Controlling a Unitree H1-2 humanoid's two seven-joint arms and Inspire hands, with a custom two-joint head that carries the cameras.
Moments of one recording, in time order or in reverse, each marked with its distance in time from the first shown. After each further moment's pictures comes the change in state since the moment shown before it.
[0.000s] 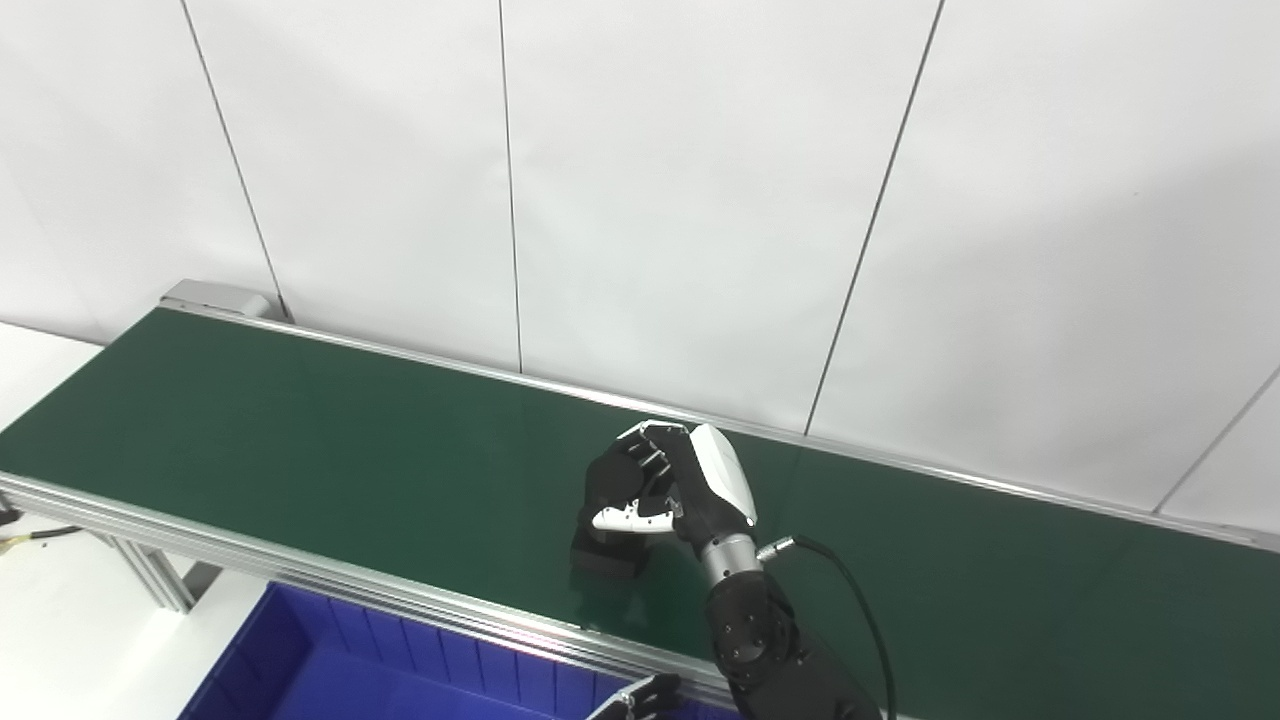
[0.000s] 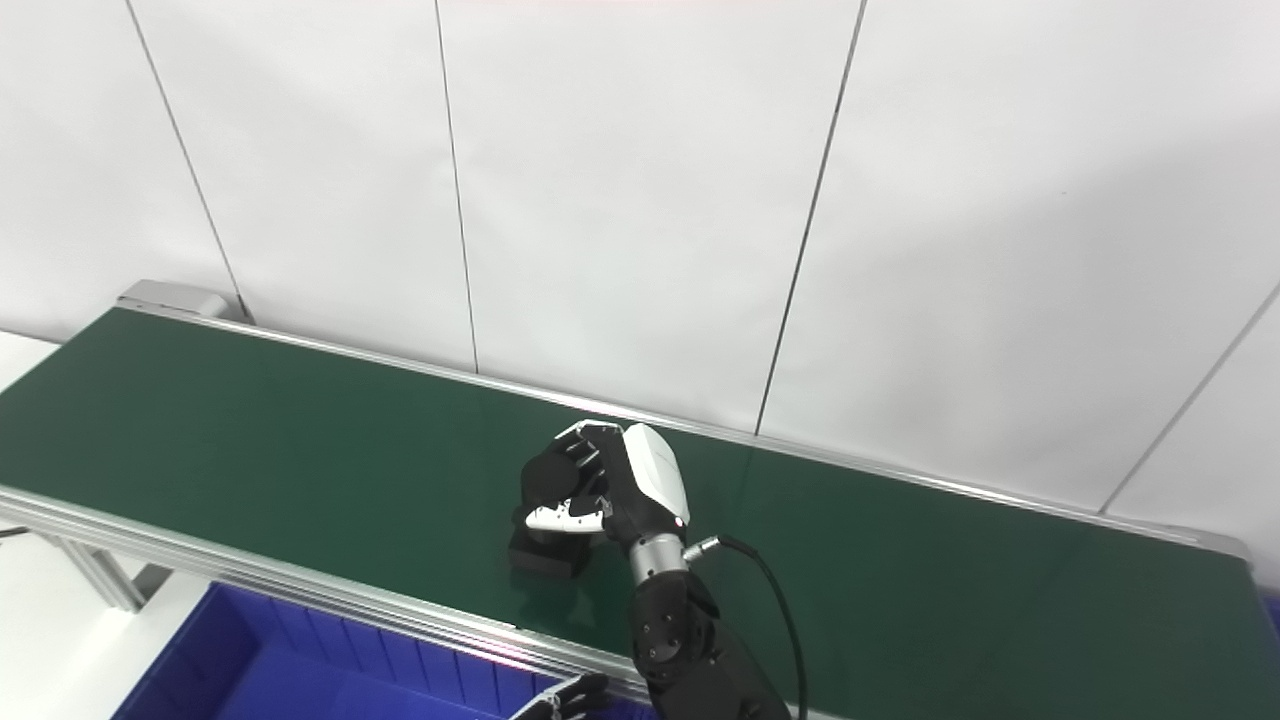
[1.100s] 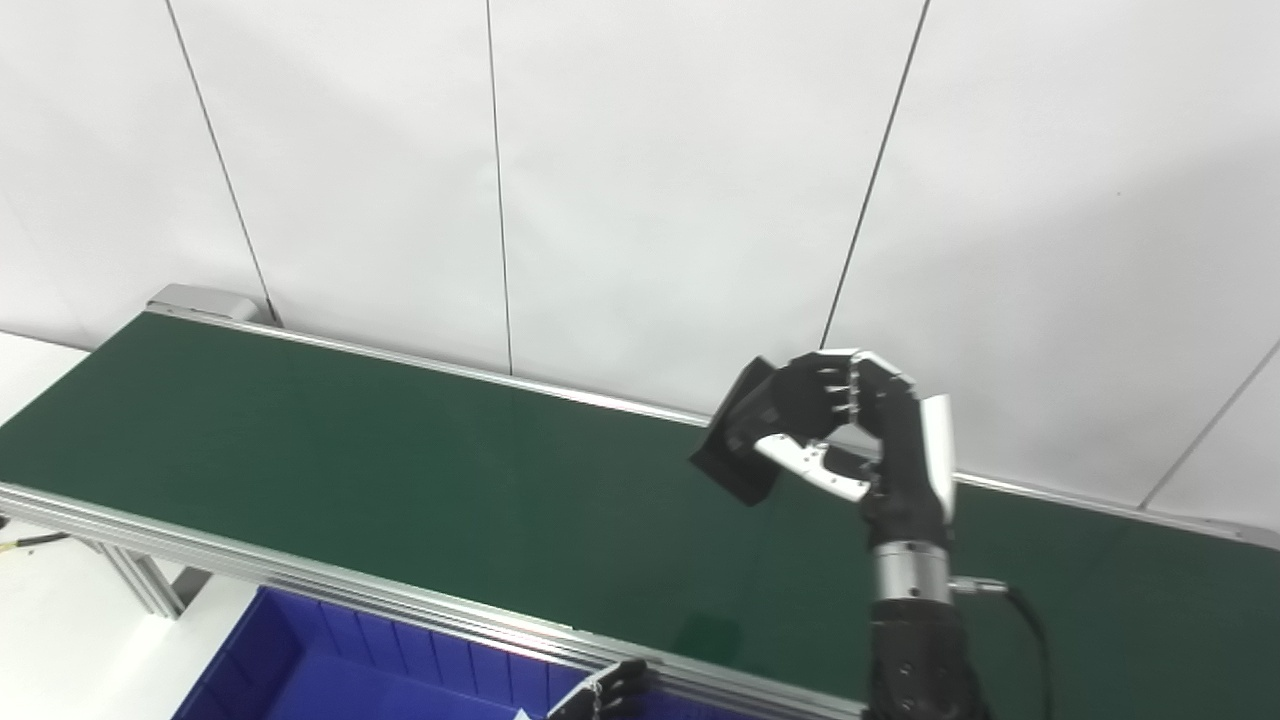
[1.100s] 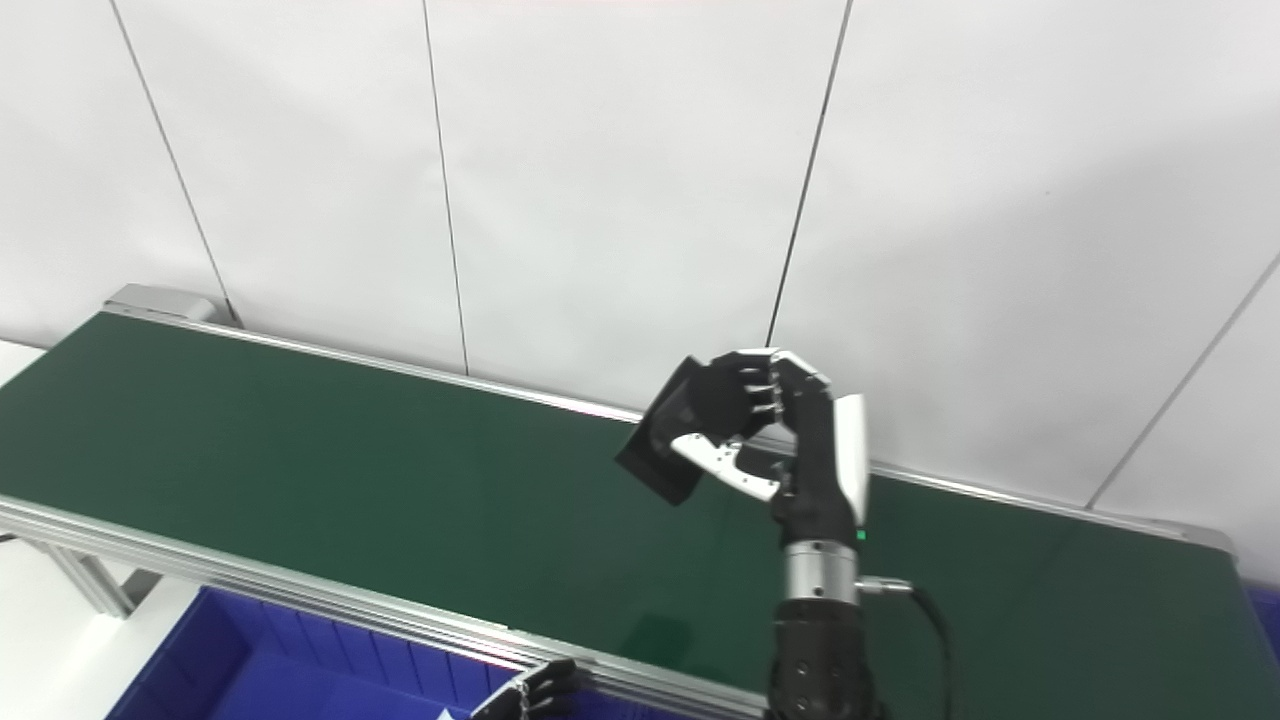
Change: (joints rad) left arm -0.009 0.043 0.040 -0.011 -0.016 0.000 -0.014; right arm 0.386 -0.088 -0.197 -1.066 0.088 0.316 0.144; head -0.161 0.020
